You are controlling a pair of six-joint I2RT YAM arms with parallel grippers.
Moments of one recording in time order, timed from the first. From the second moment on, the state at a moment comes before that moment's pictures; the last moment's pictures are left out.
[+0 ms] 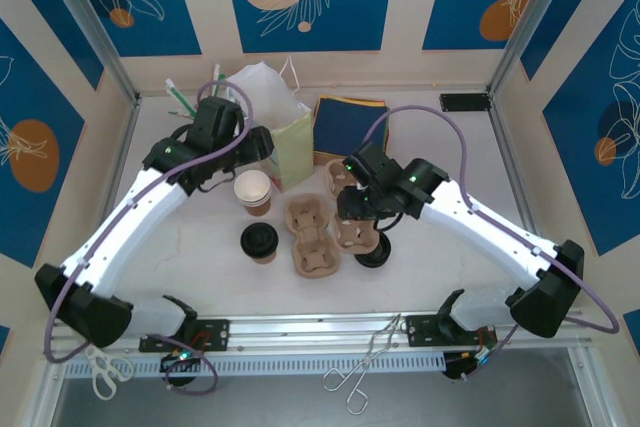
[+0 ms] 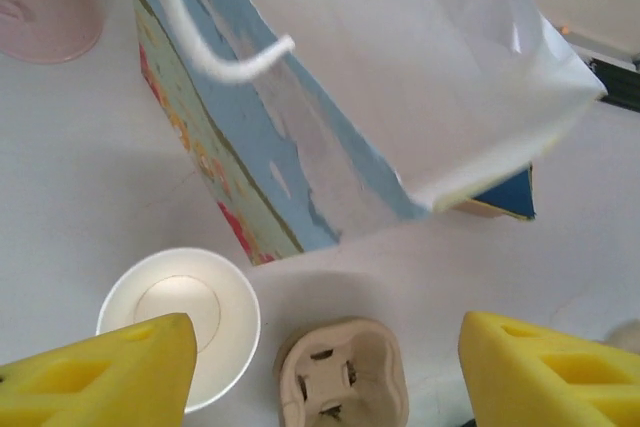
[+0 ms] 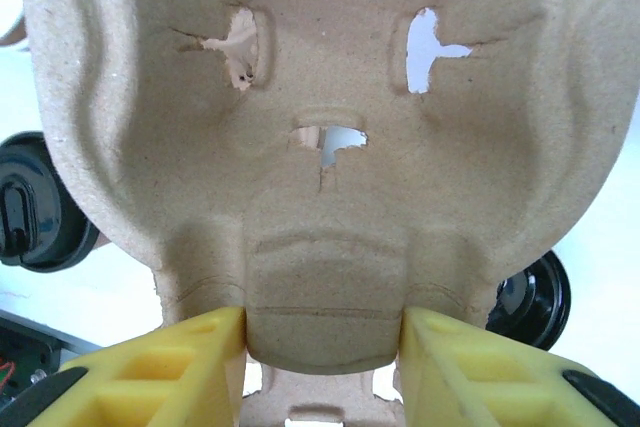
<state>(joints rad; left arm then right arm) -0.51 1.36 1.46 -0.86 -0.11 -0.67 0.80 1.31 1.29 -1.06 0.03 0.68</state>
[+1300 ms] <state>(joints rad) -0.47 1.71 1.77 -0.90 -0.04 -0.69 0.63 1.20 1.21 -1.01 -0.08 0.58</state>
